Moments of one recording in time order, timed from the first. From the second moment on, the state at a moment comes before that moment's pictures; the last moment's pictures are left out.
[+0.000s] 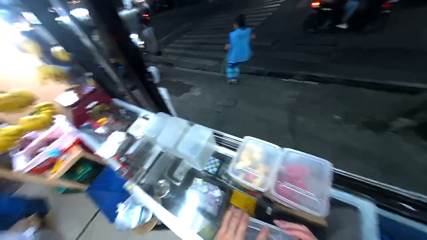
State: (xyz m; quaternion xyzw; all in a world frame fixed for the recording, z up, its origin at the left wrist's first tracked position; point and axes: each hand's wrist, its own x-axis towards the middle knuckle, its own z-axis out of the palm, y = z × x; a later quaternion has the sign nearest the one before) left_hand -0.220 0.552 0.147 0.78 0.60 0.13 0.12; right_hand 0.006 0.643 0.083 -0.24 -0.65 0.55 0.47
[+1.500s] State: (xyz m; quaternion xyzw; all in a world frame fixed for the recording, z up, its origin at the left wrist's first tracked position) left_hand -0.121 0.490 0.107 0.30 0.53 0.43 0.67; right_hand 0.012 0.468 0.060 -0.51 -0.37 0.46 0.63
